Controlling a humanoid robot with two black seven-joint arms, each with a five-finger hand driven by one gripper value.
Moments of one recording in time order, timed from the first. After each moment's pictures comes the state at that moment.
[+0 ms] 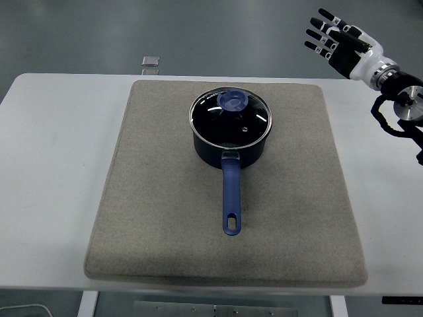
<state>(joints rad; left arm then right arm) 0.08 0.00 -0.14 -0.10 0.08 -0.09 0.00 1.12 -0.32 0.37 0.61 0.28 0.21 0.07</state>
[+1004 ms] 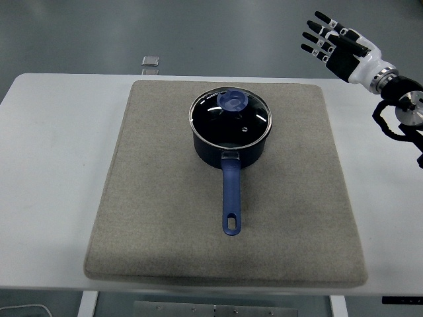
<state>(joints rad) 0.06 0.00 -0.13 -0.09 0.08 -0.09 0.00 1.11 -0.32 0.38 0.60 0.28 0.29 0.07</state>
